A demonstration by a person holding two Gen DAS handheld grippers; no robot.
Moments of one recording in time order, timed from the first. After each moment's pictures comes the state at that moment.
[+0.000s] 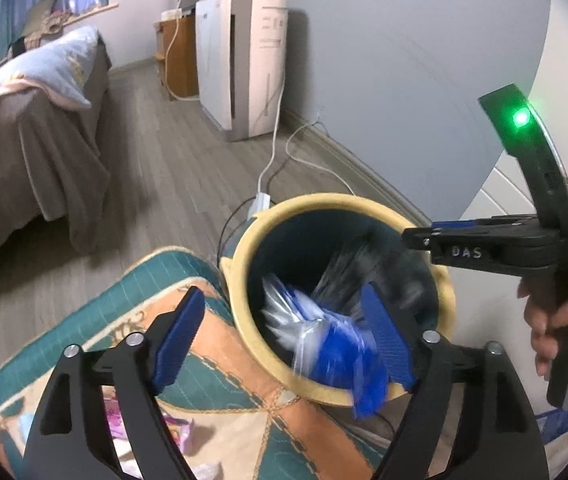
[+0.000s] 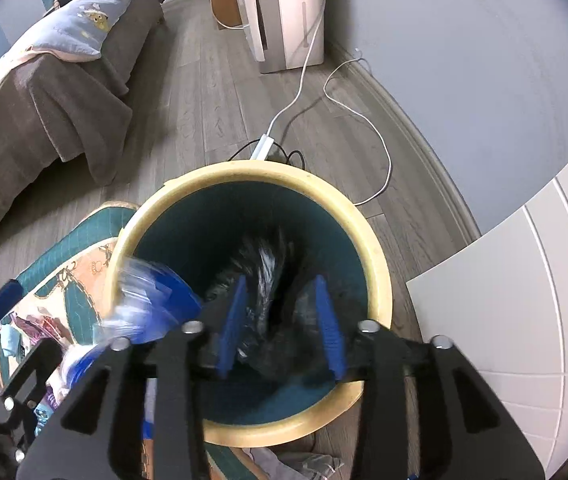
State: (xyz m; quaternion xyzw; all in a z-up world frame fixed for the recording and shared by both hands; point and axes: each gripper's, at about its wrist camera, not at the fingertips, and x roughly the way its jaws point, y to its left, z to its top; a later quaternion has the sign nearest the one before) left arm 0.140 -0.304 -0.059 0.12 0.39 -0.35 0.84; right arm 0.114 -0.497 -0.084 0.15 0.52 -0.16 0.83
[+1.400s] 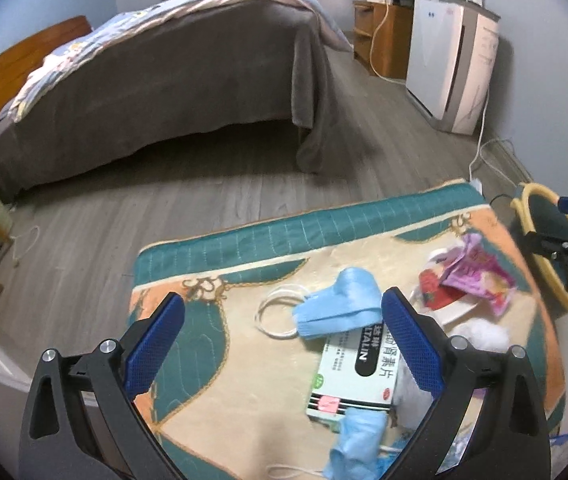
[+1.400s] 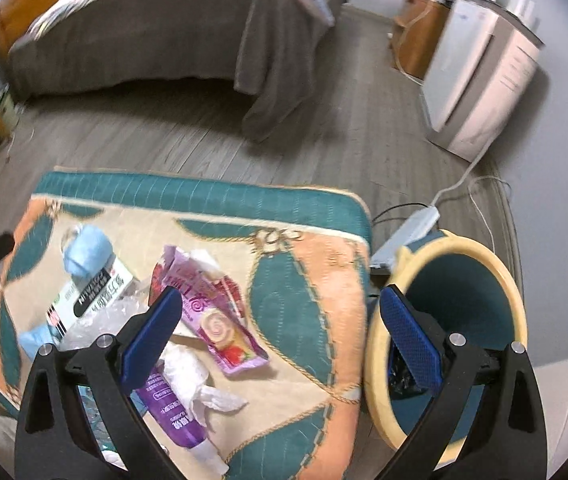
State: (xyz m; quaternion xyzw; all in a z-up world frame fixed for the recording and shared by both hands) left arm 0.152 0.011 -0.075 0.07 0.44 -0.07 0.89; right arm 0.167 -0.227 -0.083 -0.08 0.50 0.05 0.86
